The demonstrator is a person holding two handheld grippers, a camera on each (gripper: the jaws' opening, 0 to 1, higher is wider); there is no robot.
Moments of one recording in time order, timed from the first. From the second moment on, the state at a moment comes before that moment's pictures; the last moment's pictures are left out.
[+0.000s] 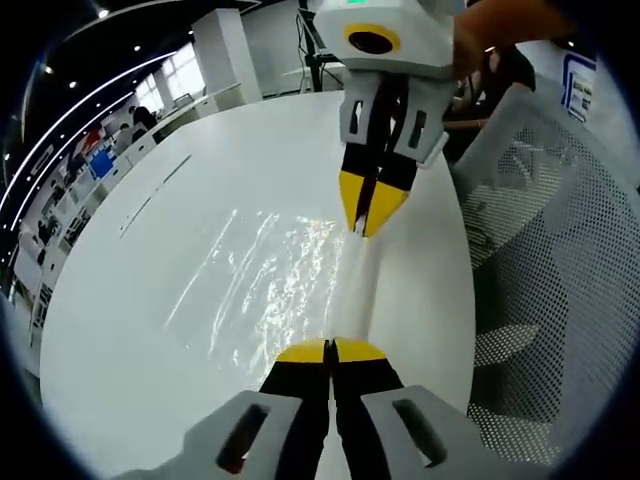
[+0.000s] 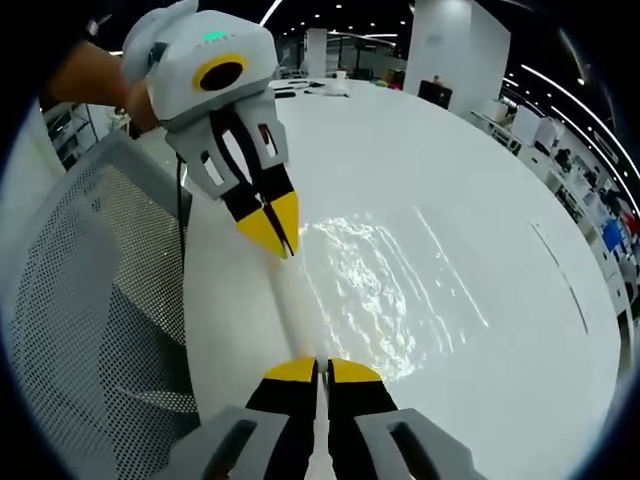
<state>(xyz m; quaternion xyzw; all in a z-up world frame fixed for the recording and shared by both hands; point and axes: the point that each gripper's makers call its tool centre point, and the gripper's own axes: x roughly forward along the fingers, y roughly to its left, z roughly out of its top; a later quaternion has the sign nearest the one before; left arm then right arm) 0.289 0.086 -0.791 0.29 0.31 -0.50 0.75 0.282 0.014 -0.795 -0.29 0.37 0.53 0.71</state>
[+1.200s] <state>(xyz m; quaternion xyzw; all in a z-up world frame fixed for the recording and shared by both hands) 0.291 0.086 -0.796 0.30 0.30 -0.52 0.74 0.277 -0.003 -0.794 -0.31 0.37 0.54 0.69</state>
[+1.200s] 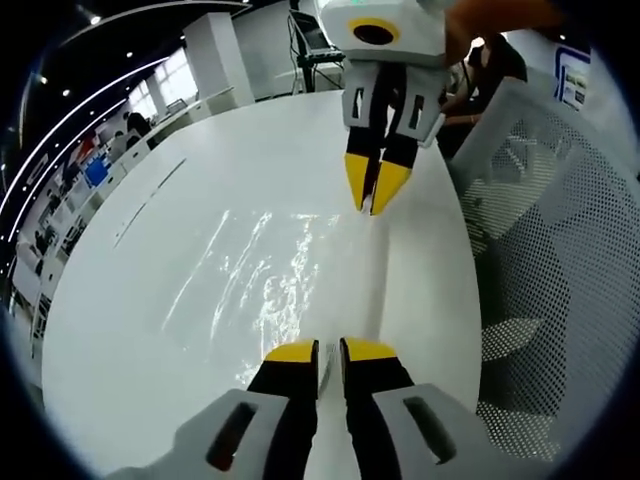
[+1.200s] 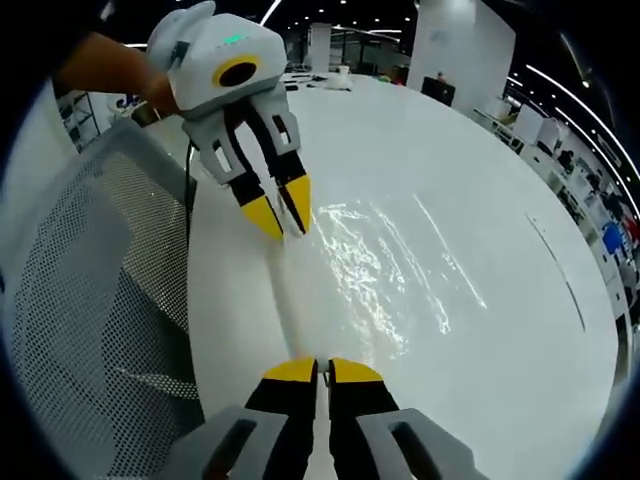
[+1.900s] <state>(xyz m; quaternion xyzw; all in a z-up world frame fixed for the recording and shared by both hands) 0.288 0.082 -0.791 0.33 0.27 -0.53 0.73 0.277 0.016 -0.768 -0.23 0.36 0.56 0.71</state>
